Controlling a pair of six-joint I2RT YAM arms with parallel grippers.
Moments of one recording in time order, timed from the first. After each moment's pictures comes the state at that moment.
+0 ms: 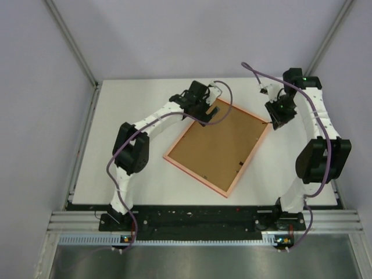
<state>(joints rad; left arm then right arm) -0.60 2.11 1.84 -0.53 0.00 0.23 -0.02 1.74 1.72 -1.29 -0.16 -0.51</state>
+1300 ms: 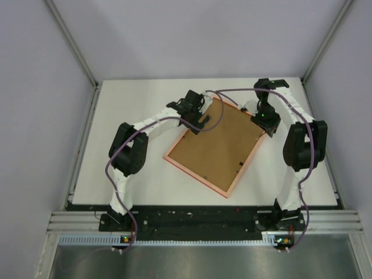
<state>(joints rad) -0.62 2.07 1.66 -0.51 -0.12 0.20 0.15 1.94 1.72 -1.35 0.16 -0.69</state>
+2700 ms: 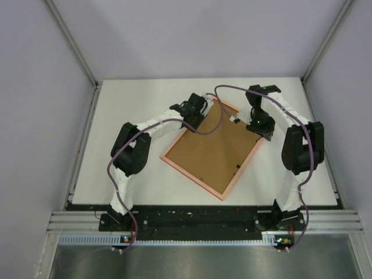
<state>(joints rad) -0.63 2.08 1.64 -0.50 -0.13 0.10 0.24 1.91 1.61 -1.32 0.21 -0.87</state>
